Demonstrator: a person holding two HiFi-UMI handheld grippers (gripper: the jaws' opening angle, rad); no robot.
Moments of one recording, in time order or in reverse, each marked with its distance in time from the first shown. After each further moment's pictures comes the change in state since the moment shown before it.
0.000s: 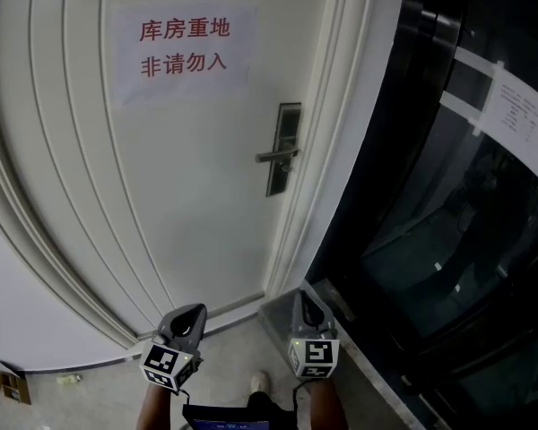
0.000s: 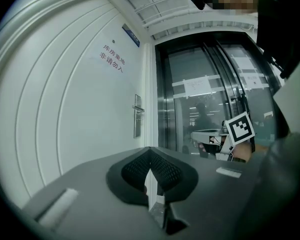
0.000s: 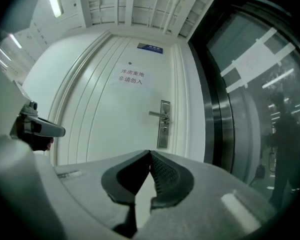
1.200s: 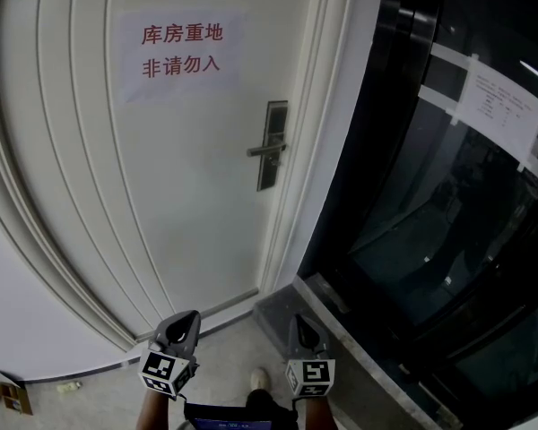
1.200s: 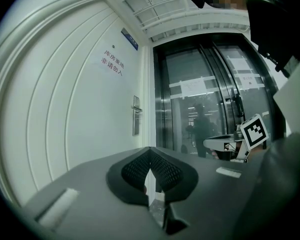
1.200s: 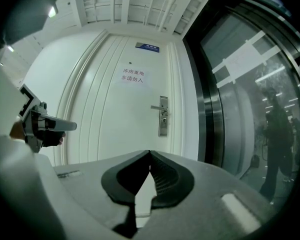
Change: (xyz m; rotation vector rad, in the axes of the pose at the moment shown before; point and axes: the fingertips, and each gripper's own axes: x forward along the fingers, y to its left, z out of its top) left arm -0.049 -0.013 -0.015 0.004 0.001 -0.009; right arm -0.090 0.031 -0.038 0.048 0.074 -0.033
